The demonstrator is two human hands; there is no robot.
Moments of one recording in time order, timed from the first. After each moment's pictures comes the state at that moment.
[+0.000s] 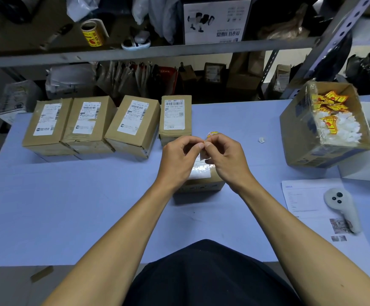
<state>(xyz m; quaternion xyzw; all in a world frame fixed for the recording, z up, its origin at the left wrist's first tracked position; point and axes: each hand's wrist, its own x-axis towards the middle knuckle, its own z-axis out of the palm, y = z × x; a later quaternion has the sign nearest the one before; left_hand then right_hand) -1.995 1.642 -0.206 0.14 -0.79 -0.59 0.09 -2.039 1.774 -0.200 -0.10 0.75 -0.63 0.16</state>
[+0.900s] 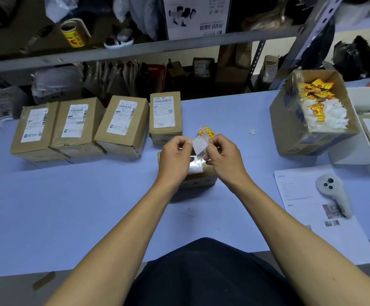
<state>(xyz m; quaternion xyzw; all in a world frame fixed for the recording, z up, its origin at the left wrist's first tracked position) -2.001 1.667 -0.214 0.26 -0.73 -0.63 0.05 -2.036 1.792 -0.219 -0.02 0.80 -0.58 0.14</state>
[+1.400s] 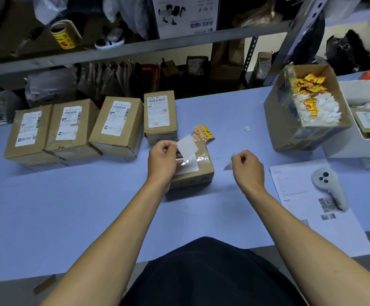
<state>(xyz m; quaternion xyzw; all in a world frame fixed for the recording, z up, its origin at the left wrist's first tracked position) -2.000 1.656 -0.227 0.36 -0.67 -0.65 0.03 -2.032 1.852 -0.260 0.15 0.89 -0.41 0.13</state>
